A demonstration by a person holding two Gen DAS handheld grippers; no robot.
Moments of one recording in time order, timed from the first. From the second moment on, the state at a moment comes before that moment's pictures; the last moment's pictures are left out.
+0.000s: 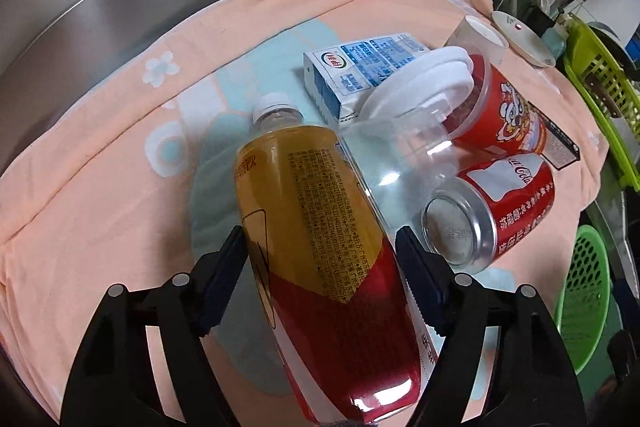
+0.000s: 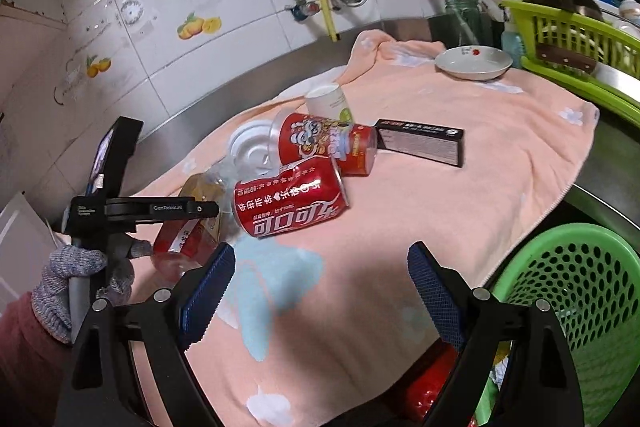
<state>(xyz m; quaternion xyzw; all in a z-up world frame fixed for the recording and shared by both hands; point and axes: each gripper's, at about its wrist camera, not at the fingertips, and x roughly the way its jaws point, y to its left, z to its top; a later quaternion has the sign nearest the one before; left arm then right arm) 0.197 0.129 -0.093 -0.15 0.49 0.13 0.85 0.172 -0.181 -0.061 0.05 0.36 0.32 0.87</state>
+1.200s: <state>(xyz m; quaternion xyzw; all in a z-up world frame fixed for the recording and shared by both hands) 0.126 0.195 -0.083 -0.14 0.46 0.14 0.86 0.207 -0.045 -0.042 -0.07 0.35 0.40 0.84</state>
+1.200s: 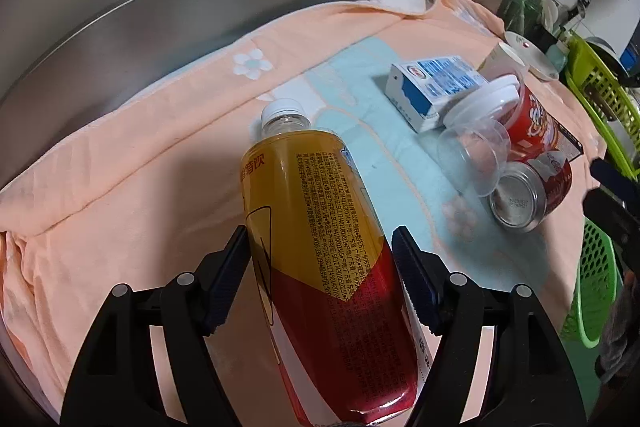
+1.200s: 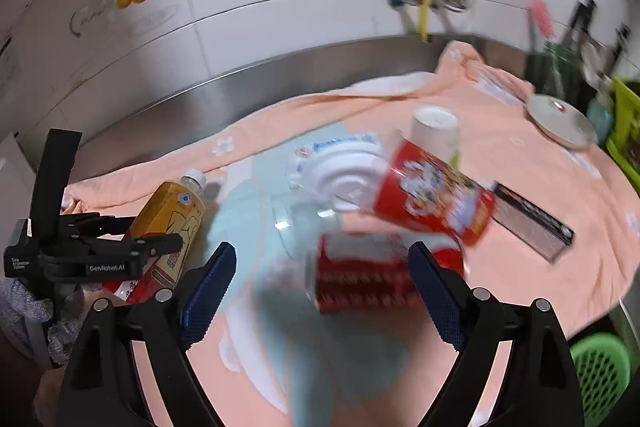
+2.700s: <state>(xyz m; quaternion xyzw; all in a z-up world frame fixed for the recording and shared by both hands) 0.110 0.214 -0.090 -0.16 0.46 0.14 0.86 0.268 0.055 -0.084 -0.21 0.41 0.39 0.80</state>
